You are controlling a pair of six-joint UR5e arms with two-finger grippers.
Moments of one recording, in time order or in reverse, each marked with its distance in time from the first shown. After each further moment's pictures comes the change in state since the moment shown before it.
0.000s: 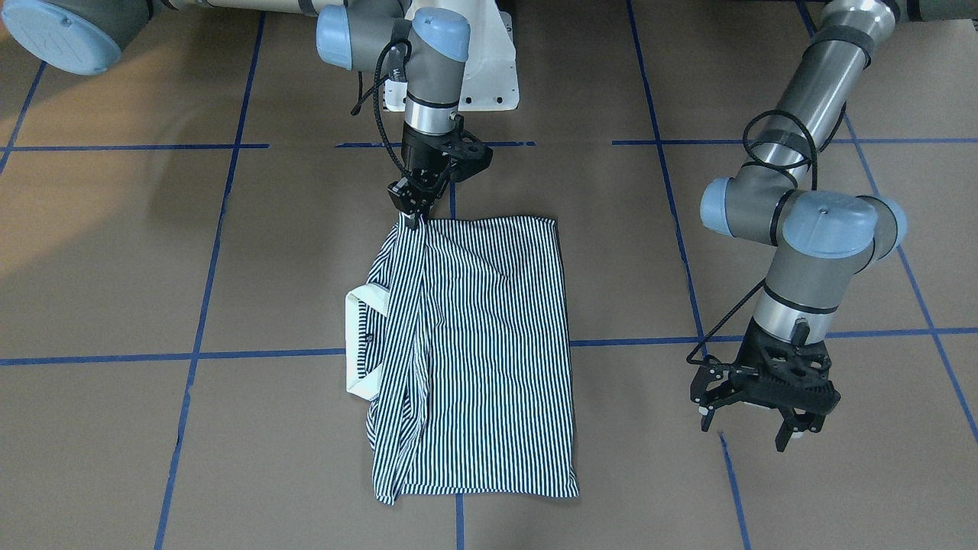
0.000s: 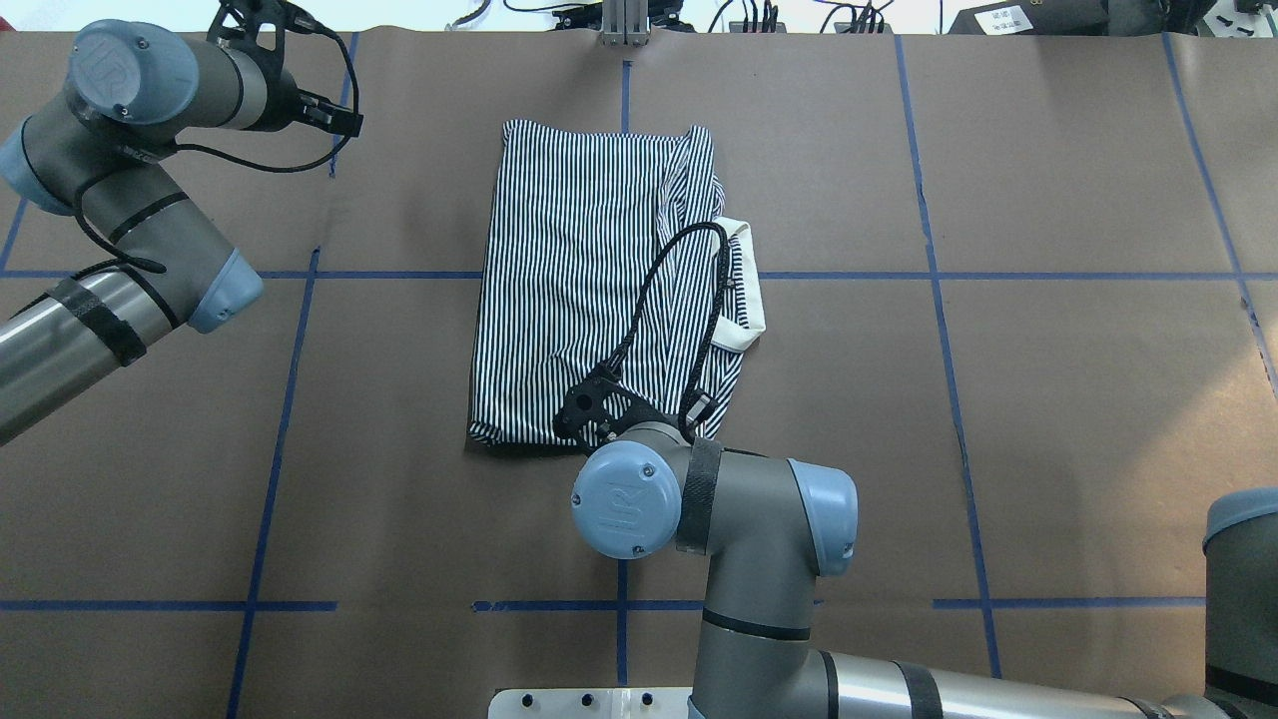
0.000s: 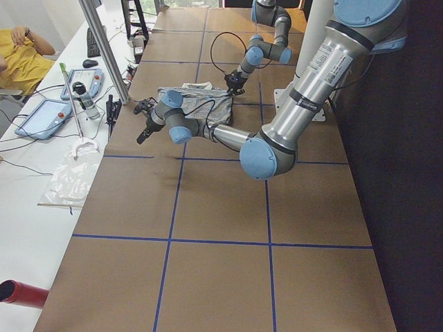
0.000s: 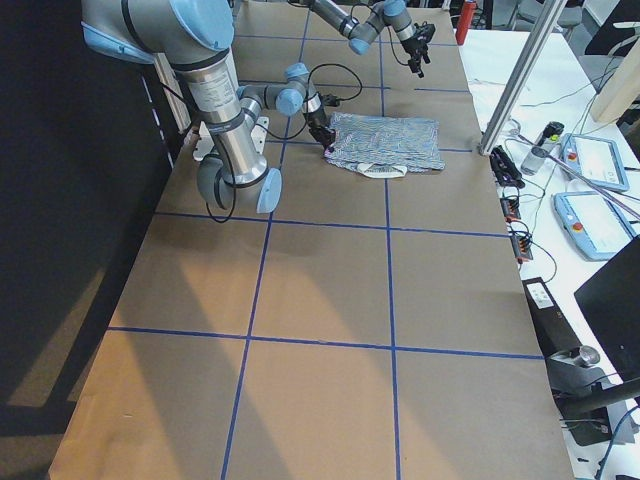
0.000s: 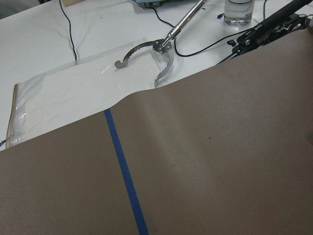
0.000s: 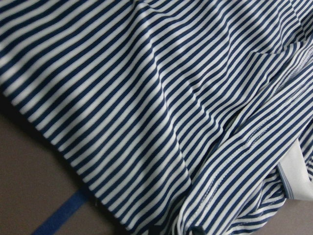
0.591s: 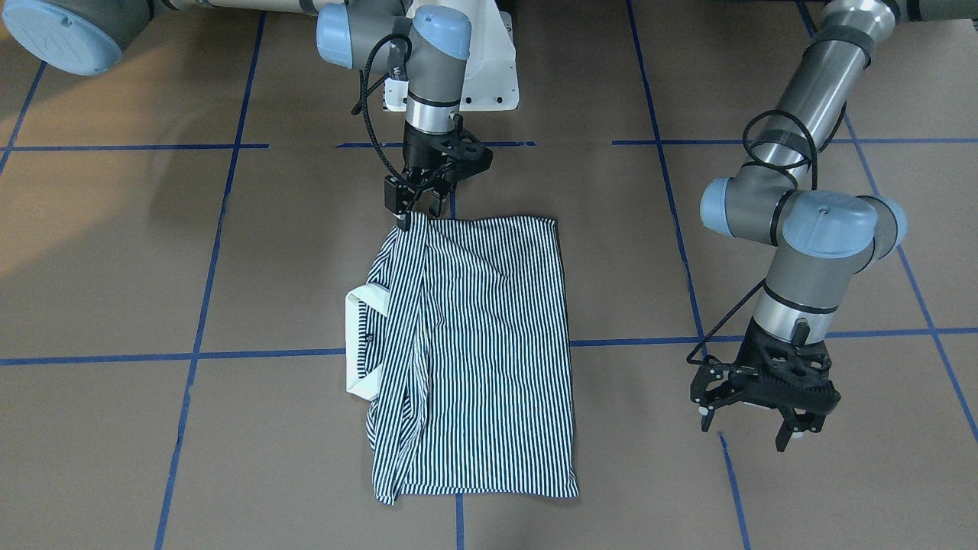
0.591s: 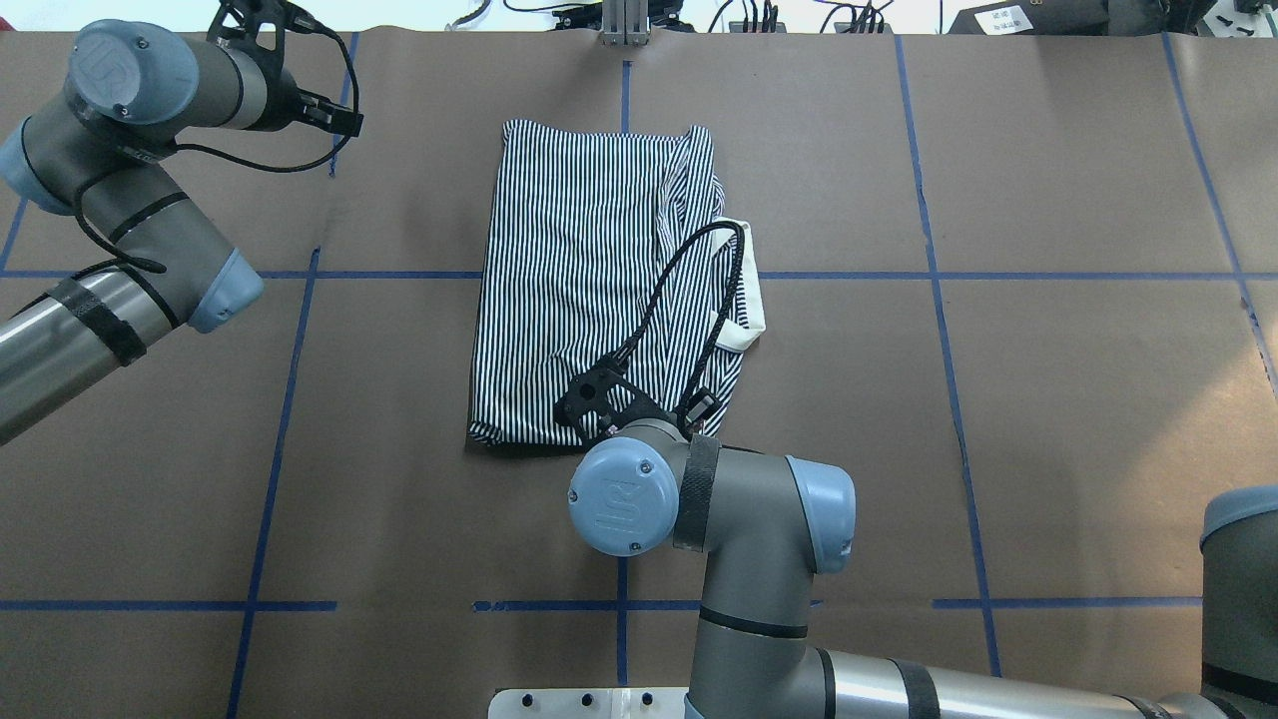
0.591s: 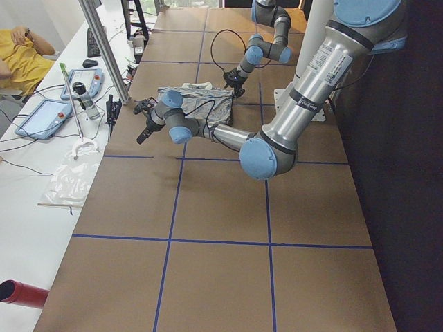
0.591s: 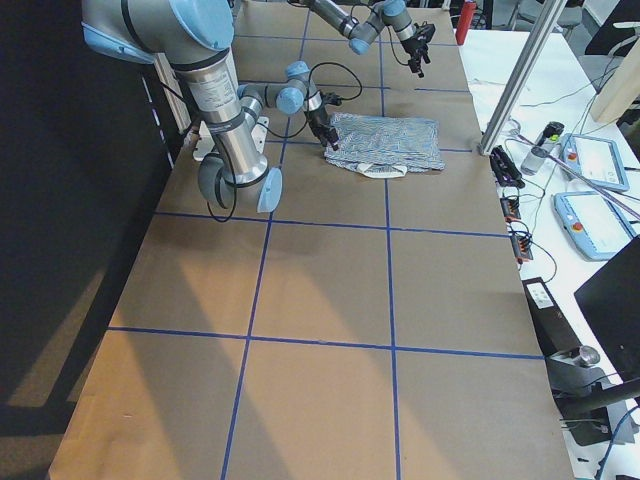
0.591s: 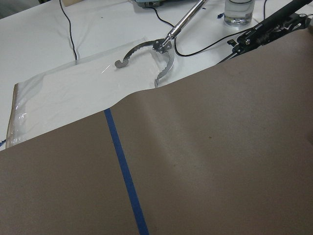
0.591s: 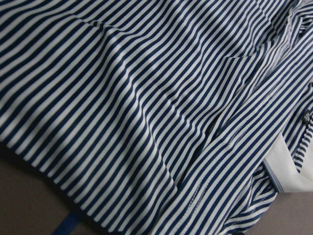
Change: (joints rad) left arm 0.000 0.000 -0.001 -0.001 0.001 0.000; right arm -0.001 0.006 -0.007 -0.001 0.001 0.091
